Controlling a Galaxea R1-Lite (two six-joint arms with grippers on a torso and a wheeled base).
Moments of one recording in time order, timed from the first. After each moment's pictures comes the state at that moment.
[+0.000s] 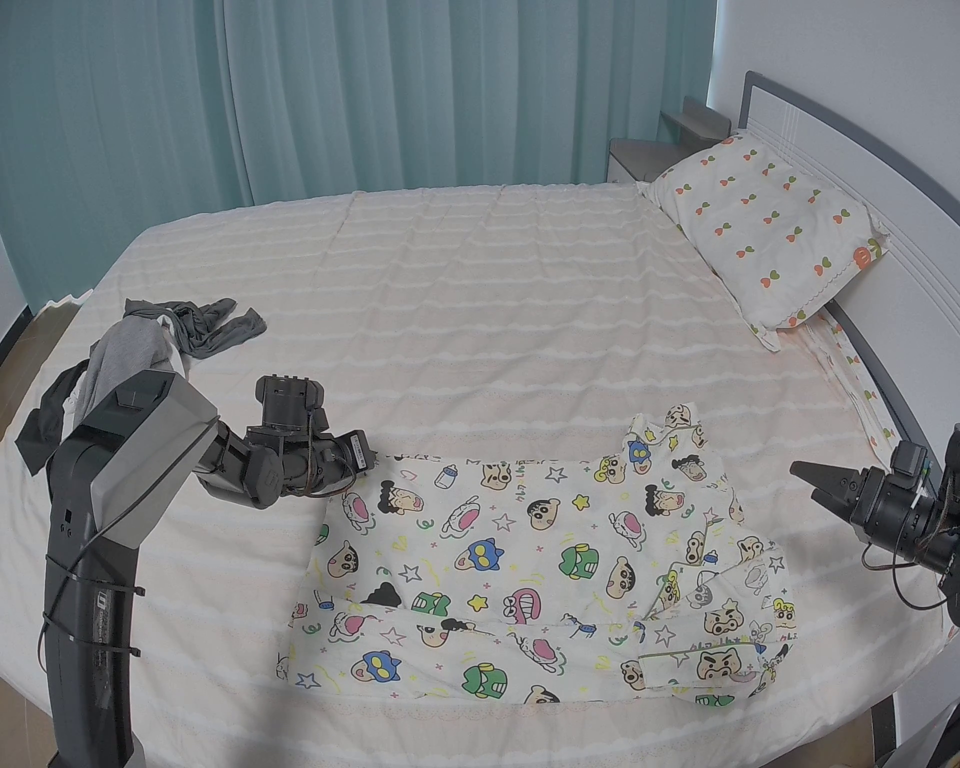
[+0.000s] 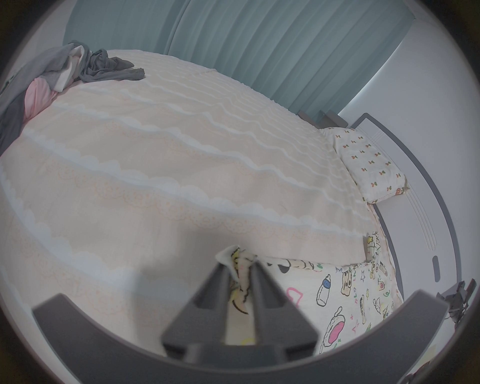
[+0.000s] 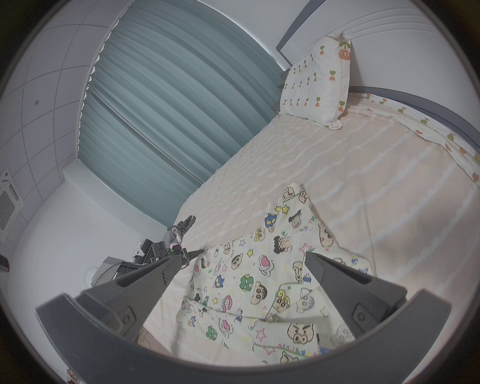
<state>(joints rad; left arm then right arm) -0.17 2.47 -1.46 -0.44 -0.20 -0.44 -0.14 1.59 -0.27 -1.04 0.61 0.55</state>
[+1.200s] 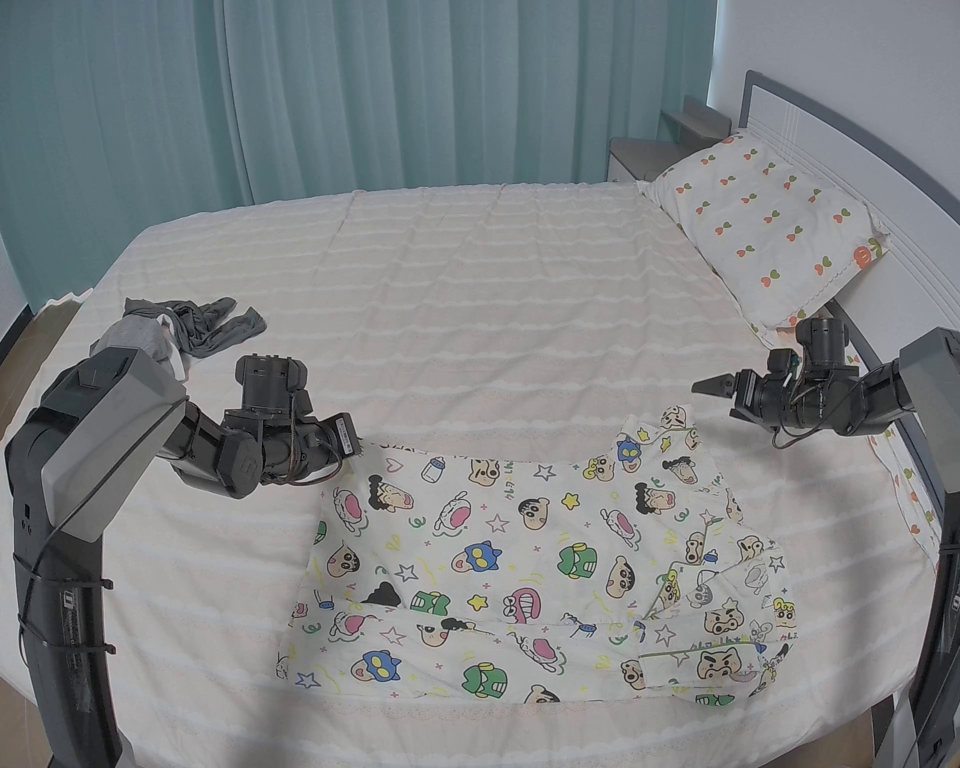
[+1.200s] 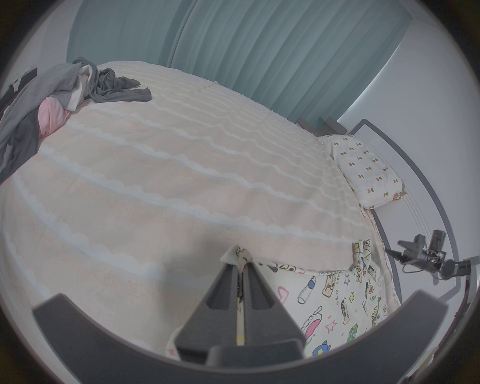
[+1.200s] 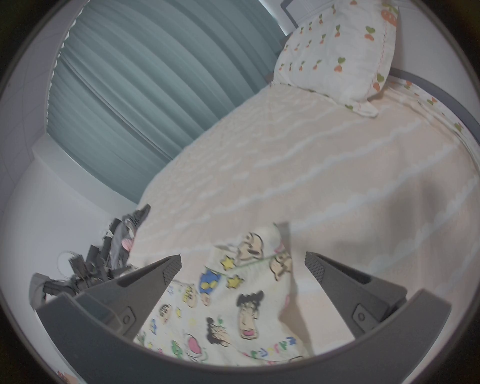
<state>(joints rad) -0.18 2.34 -1.34 -0.44 -0.16 -0.45 -0.06 2.35 -1.50 -0.28 0.49 0.32</state>
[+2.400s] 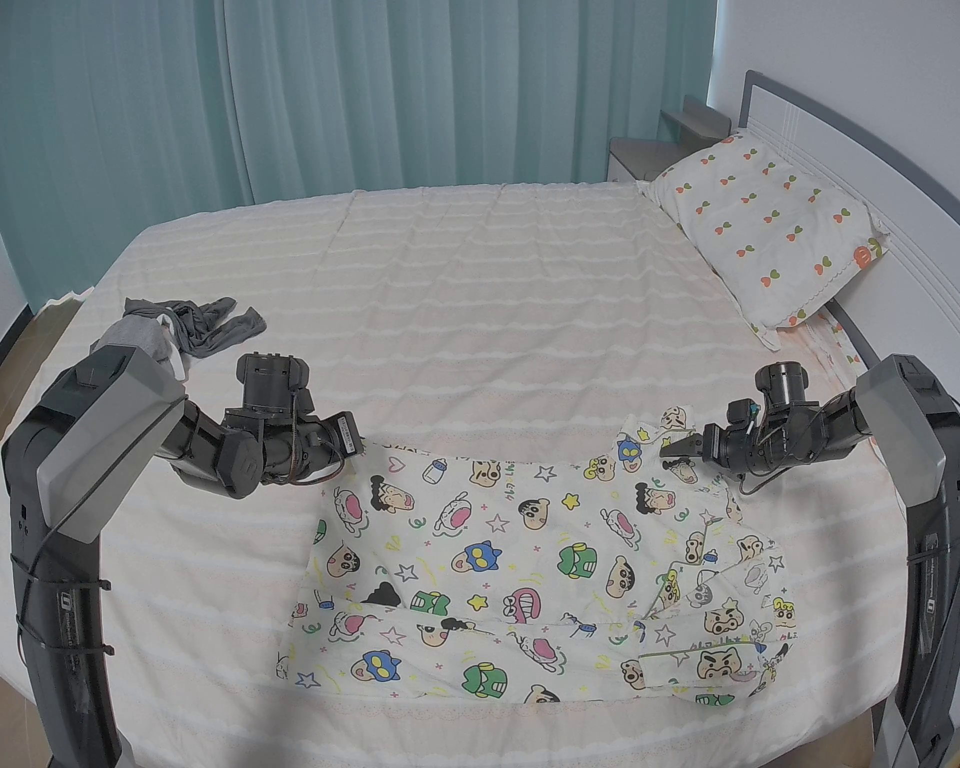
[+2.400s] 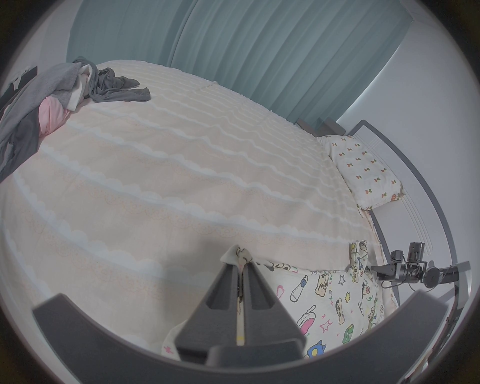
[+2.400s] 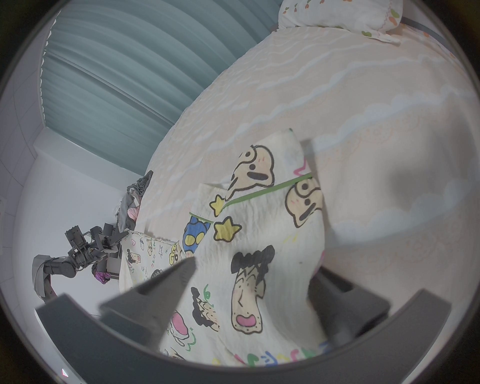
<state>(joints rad) -0.18 2.32 -1.34 -0.44 -0.16 -0.46 -0.01 2.49 -1.58 -0.14 0.61 0.27</state>
